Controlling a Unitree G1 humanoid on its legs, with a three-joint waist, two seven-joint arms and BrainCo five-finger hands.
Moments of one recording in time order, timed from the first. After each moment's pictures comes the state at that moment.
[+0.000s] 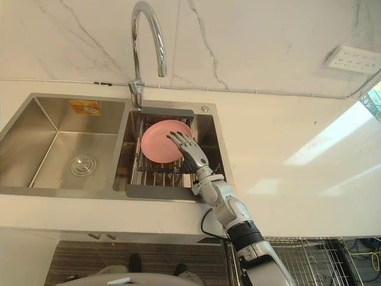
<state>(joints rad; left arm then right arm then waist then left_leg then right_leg) 0.19 0.15 0.04 0.92 -0.08 0.28 0.14 -0.28 -0.37 0.27 0.26 -0.80 -0.29 -0.20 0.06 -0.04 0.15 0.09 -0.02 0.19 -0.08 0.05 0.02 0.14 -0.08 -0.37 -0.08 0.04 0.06</state>
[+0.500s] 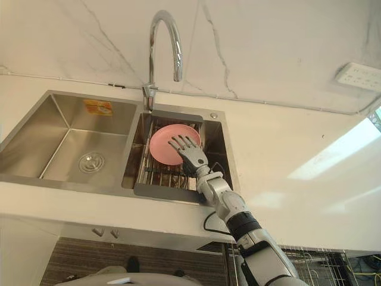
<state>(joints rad) 0.19 0.16 0.03 0.92 -0.09 0.27 0.14 -0.41 -0.40 0.39 0.46 -0.99 -0.18 -0.27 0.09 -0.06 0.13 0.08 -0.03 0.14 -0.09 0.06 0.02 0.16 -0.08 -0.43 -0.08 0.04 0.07</state>
